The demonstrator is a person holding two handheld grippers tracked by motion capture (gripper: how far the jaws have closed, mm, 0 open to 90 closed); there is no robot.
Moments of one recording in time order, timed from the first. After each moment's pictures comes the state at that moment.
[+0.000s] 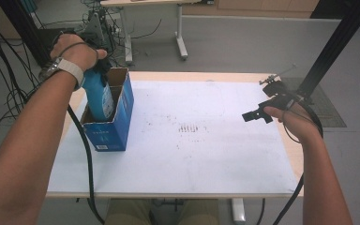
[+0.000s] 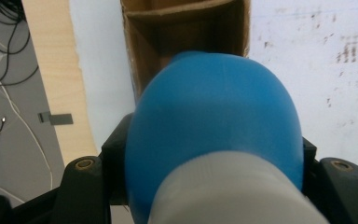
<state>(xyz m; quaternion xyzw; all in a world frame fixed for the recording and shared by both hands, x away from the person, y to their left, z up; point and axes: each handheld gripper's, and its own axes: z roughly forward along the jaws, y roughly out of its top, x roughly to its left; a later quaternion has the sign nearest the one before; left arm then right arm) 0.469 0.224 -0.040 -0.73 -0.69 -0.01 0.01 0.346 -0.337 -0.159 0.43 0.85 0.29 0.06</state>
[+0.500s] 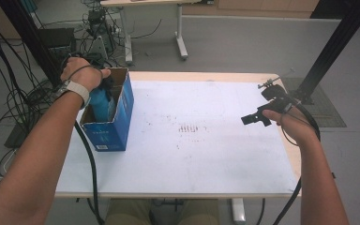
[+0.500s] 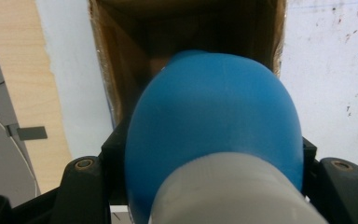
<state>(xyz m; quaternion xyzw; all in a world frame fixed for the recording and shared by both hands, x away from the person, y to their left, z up) 0.467 0.235 -0.094 -0.73 -0.69 0.00 -0.01 0.348 -0.337 -0.171 0.44 0.85 0.29 0.05</state>
